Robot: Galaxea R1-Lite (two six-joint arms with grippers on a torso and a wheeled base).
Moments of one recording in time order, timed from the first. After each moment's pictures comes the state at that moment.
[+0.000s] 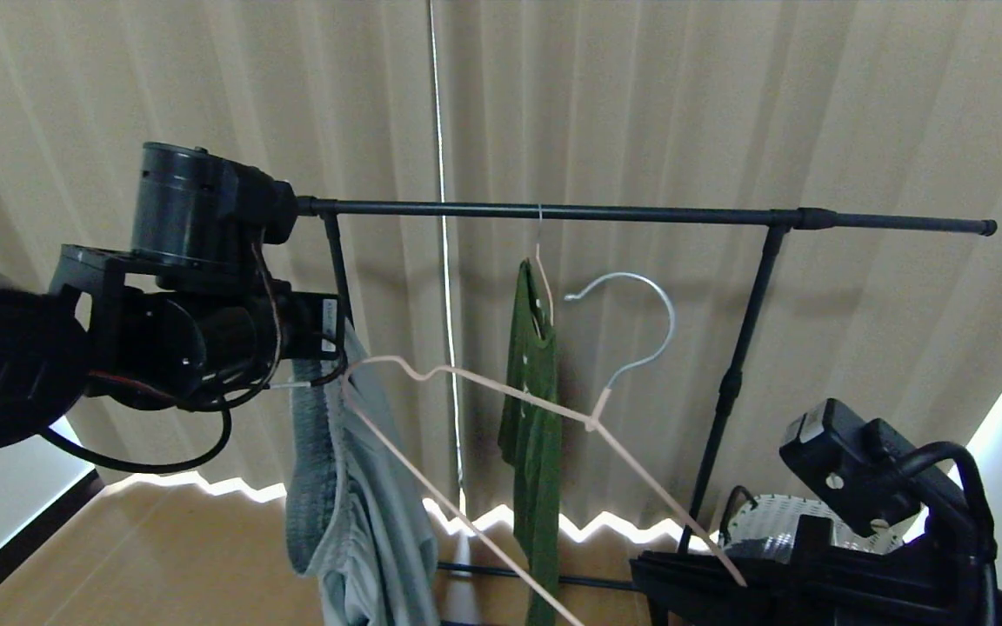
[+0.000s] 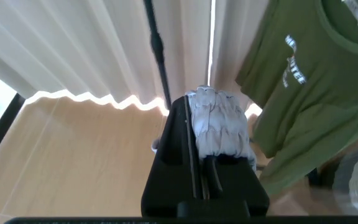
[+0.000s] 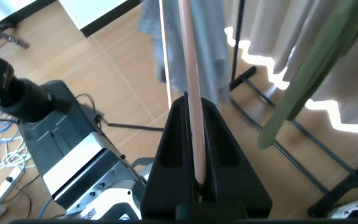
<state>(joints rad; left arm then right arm) -0.48 1.64 -1.13 -0.02 0.50 -0.12 1.00 1.35 -0.56 -0.33 -0.08 0.35</state>
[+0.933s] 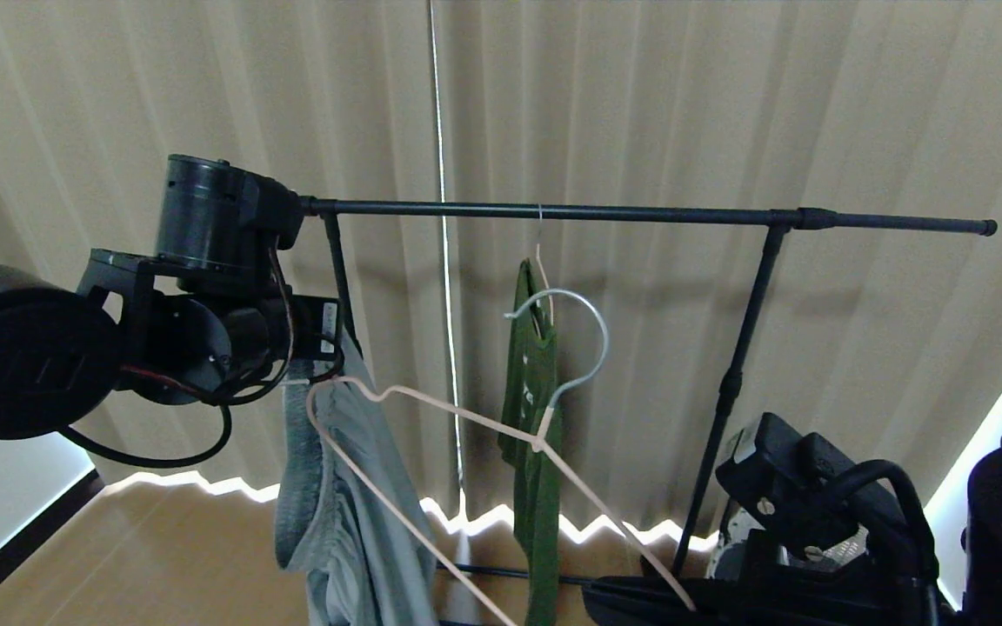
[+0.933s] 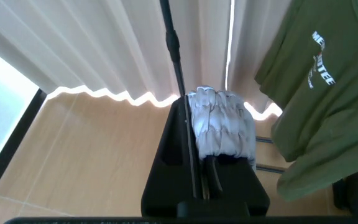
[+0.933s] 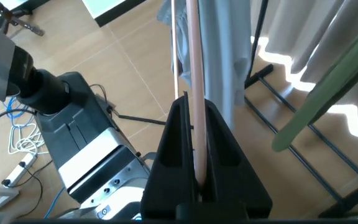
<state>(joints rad) -0.46 1.67 -1.14 -0.03 0.56 -0.08 1.07 1.42 -0.62 -0.33 -0.07 0.37</state>
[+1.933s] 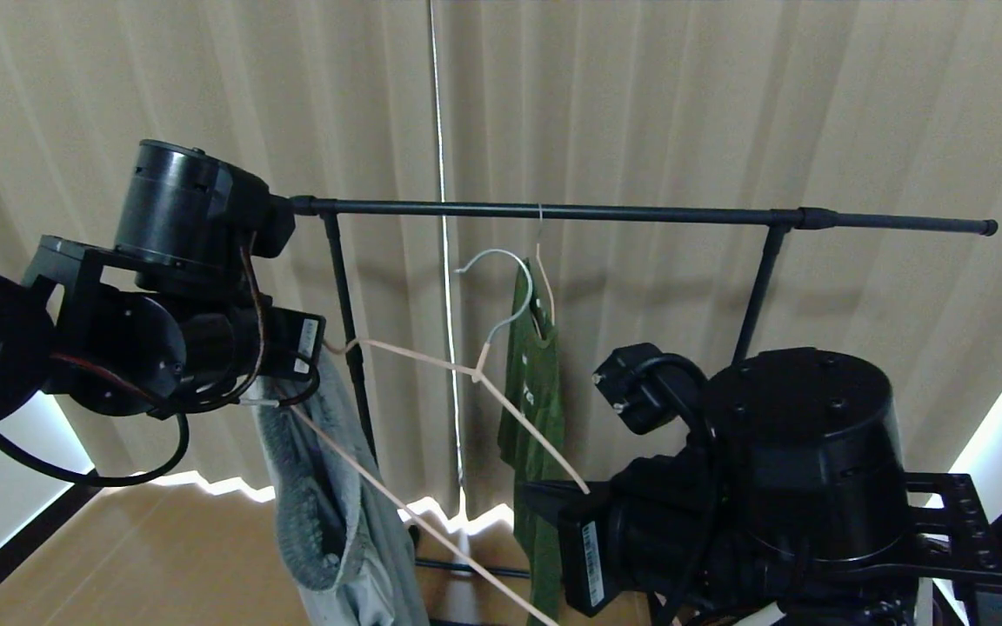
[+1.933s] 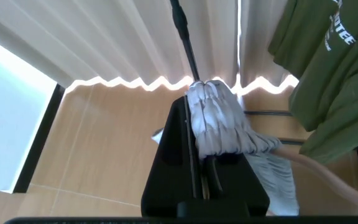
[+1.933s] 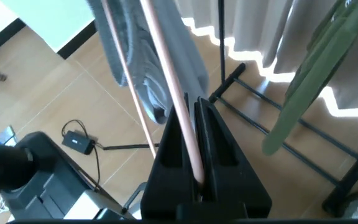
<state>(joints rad) -0.48 1.61 -1.16 0.15 0.57 -0.03 1.00 1.67 -0.85 -0.31 -0.20 0.47</state>
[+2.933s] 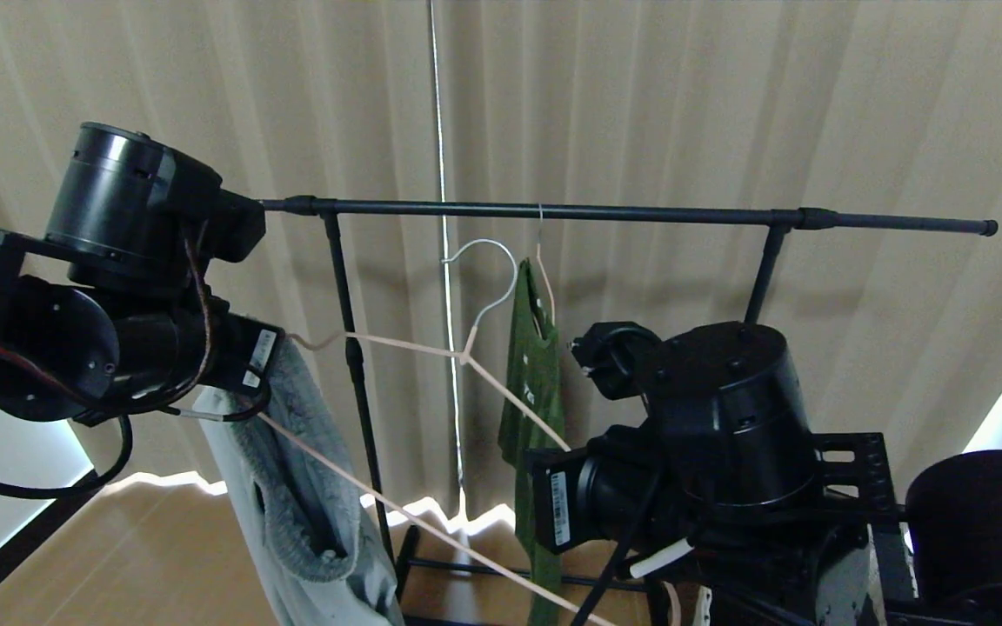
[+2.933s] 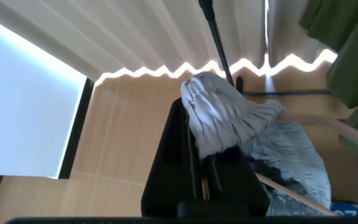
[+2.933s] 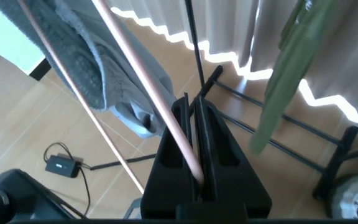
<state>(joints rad) -0.46 1.54 -1.17 0.28 0.60 0.07 0.97 1.75 -0.97 -0.25 -0.31 0.52</state>
